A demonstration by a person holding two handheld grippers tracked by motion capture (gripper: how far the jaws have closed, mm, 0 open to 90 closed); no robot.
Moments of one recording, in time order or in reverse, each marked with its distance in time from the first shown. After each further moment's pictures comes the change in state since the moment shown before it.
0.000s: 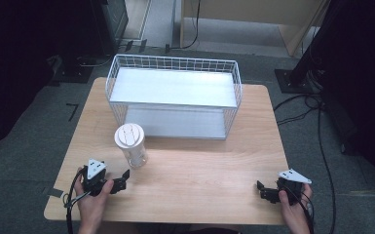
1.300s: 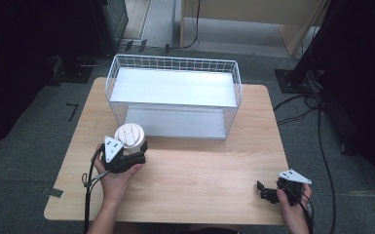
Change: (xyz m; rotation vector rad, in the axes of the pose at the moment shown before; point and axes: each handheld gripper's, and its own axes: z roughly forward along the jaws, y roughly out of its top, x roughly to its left) left arm -0.041 0.066 0.029 -0.298 -0.007 0.034; right arm 0.000 0.000 0.000 -0.002 0.000 -0.001
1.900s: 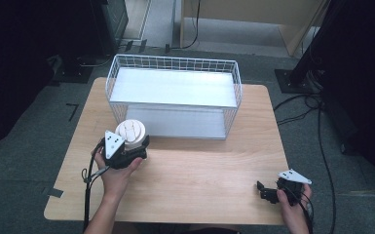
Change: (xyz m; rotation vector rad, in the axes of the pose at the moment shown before) left arm -0.008 0.025 -0.005 -0.032 -0.004 0.026; right arm 0.000 0.000 0.000 0.000 0.000 0.000
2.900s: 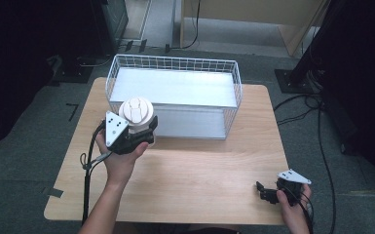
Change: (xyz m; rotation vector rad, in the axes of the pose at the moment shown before) left arm -0.027 0.080 -0.009 -0.175 -0.065 0.067; right arm 0.001 0.000 0.000 -0.002 0.018 -0.015
